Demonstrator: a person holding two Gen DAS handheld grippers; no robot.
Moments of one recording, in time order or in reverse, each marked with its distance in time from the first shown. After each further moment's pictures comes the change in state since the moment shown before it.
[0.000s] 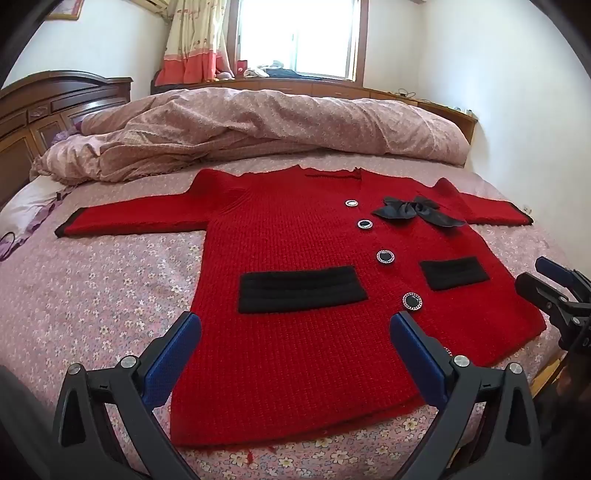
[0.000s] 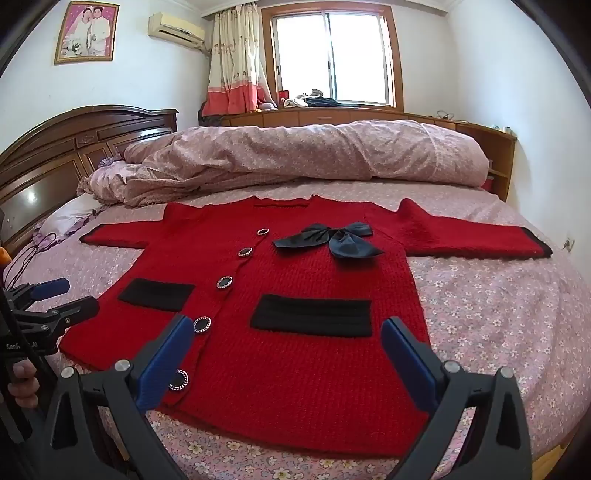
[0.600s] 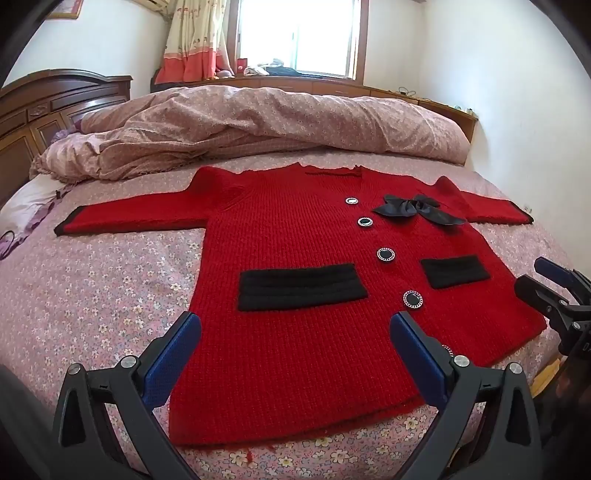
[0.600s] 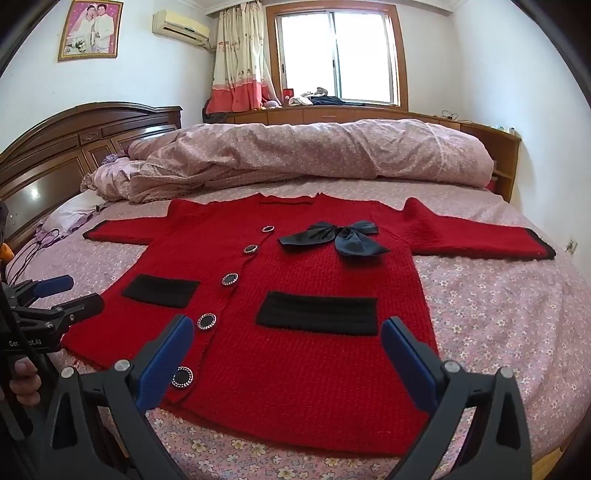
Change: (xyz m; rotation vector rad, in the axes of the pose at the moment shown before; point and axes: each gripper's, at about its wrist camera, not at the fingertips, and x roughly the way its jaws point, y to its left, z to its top) left arm 0.002 0.001 -0.002 -0.006 0.007 -0.001; right arm 0.002 0.003 -0.003 0.002 -0.003 -0.005
